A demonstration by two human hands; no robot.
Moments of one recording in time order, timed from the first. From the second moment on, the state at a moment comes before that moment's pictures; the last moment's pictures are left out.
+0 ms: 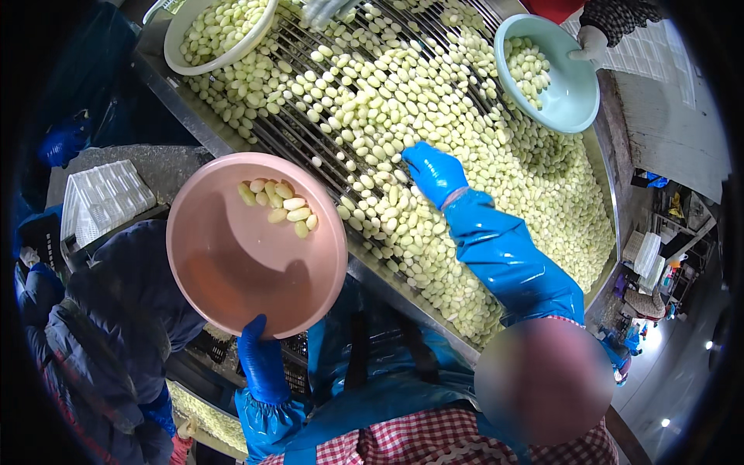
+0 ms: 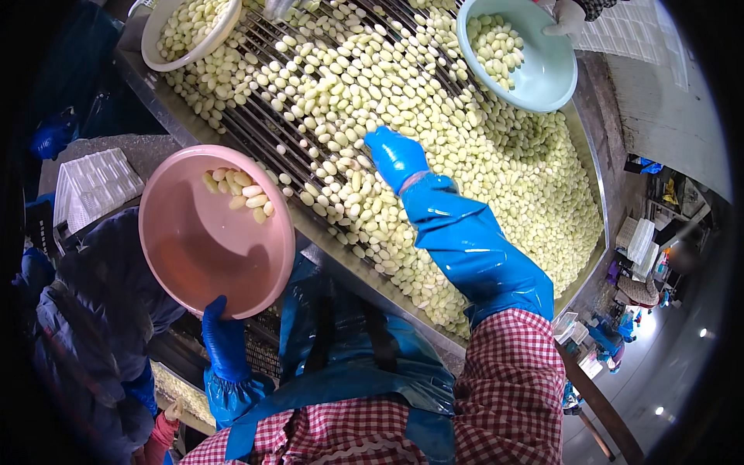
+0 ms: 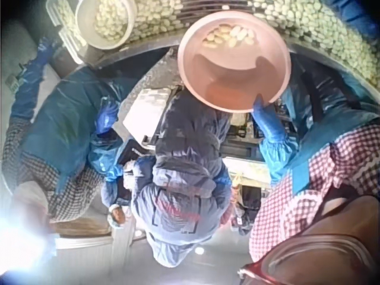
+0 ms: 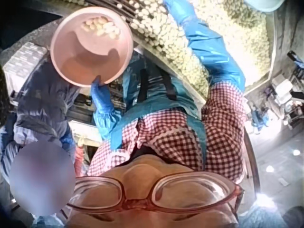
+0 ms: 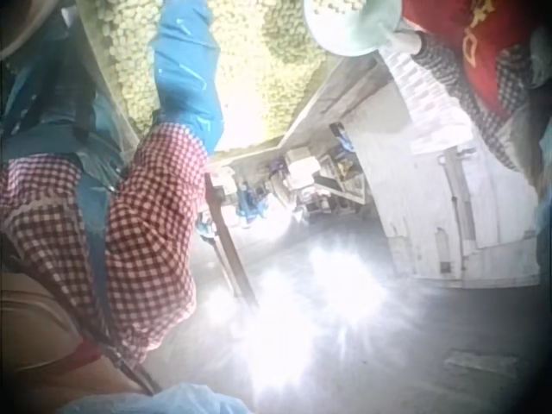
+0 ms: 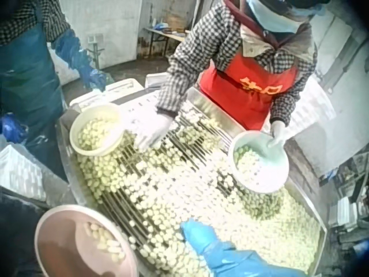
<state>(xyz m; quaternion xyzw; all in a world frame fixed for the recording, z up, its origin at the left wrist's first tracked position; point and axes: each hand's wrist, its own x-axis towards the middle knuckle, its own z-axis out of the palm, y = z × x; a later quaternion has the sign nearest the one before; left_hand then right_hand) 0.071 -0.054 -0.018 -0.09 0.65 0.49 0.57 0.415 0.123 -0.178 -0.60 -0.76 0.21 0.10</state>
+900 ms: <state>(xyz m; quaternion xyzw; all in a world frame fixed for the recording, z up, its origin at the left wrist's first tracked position) 0.077 -0.044 -0.015 -0.08 0.65 0.49 0.57 0.398 0.055 -0.169 -0.66 -0.66 0.35 0.10</state>
